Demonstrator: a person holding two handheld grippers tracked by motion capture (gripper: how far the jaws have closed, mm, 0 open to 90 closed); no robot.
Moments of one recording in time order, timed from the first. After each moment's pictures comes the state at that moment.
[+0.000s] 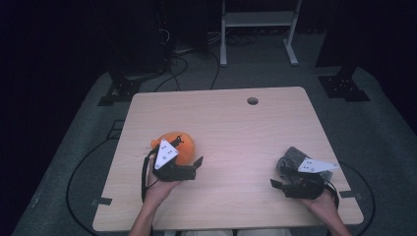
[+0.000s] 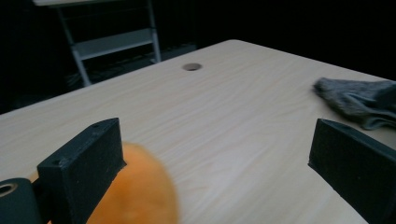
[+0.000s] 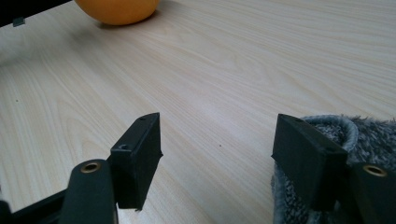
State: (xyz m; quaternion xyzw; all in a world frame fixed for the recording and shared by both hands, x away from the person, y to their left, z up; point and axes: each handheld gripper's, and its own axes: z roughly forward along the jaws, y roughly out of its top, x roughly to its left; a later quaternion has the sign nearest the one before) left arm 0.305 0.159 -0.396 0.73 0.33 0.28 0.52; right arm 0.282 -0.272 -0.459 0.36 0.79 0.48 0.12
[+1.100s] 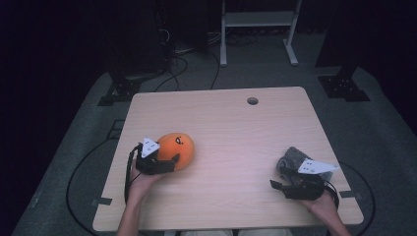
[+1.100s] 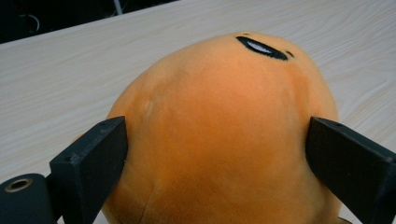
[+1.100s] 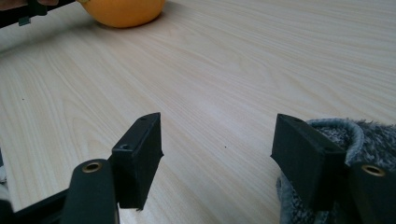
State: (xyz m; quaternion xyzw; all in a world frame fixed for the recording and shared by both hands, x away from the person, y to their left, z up) left arm 0.347 0.215 -0.443 0.76 0.41 0.27 0.42; right arm 0.278 -0.271 -0.457 0.35 0.79 0.48 0.12
